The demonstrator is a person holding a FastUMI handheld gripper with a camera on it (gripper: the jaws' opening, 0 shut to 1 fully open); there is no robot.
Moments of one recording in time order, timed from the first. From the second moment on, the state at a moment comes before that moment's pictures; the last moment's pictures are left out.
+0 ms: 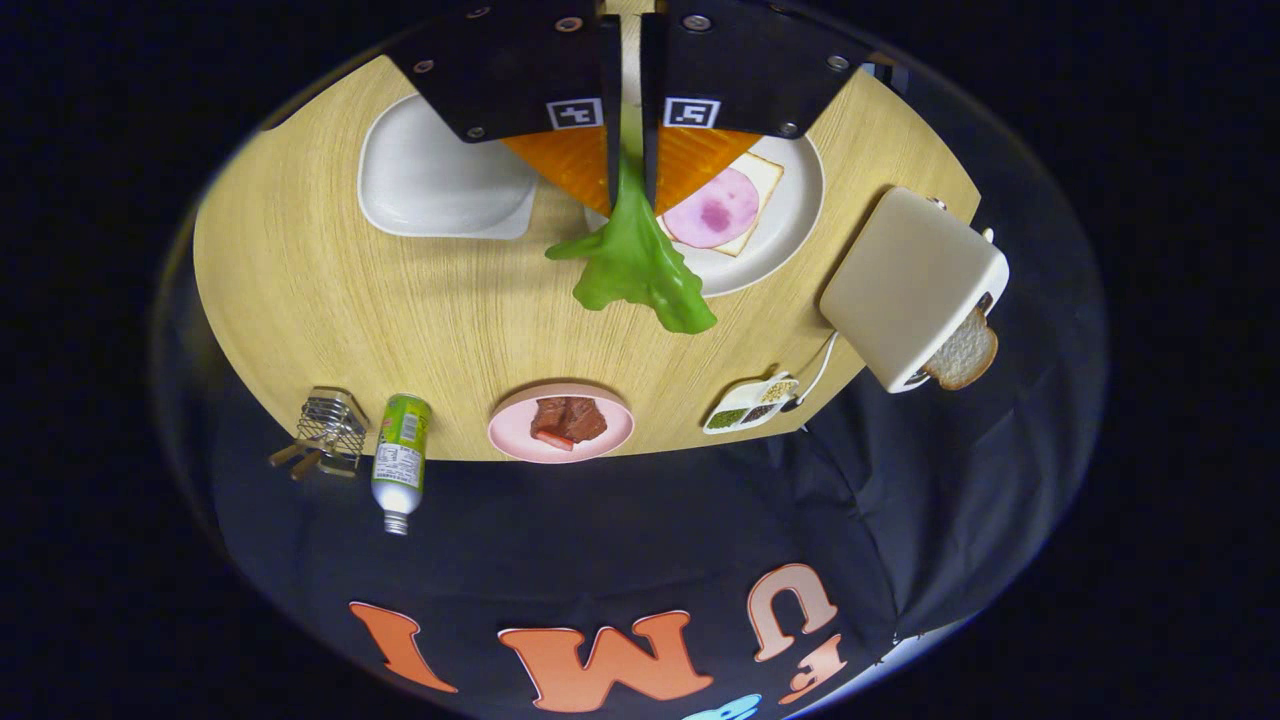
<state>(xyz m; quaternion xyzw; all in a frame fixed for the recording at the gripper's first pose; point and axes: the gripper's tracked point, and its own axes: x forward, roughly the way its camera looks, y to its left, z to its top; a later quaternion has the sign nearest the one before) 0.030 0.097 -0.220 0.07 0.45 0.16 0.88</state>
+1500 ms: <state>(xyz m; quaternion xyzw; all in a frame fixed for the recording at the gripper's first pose) 0.035 0.160 -0.232 0.05 0.47 0.17 0.86</state>
